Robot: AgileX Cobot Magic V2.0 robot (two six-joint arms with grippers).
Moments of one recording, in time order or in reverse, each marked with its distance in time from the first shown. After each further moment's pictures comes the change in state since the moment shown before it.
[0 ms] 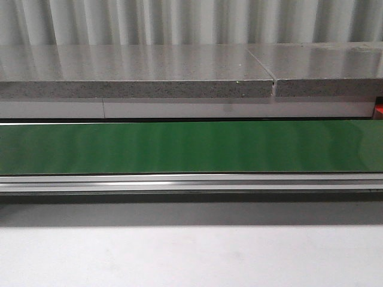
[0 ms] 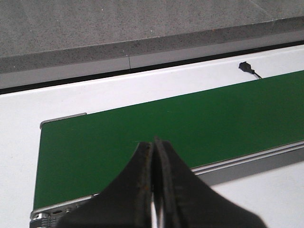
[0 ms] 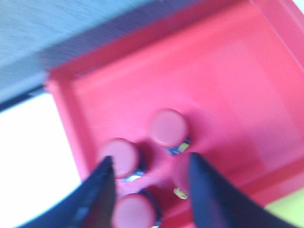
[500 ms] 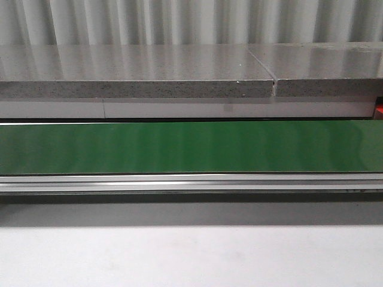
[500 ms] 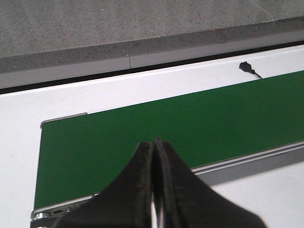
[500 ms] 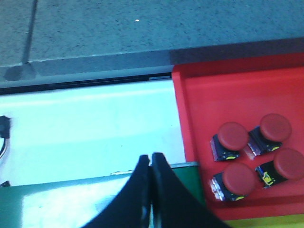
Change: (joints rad) left arm 0.000 0.000 0.000 0.000 0.000 0.000; right arm 0.262 -0.345 0.227 -0.007 -0.011 -0.056
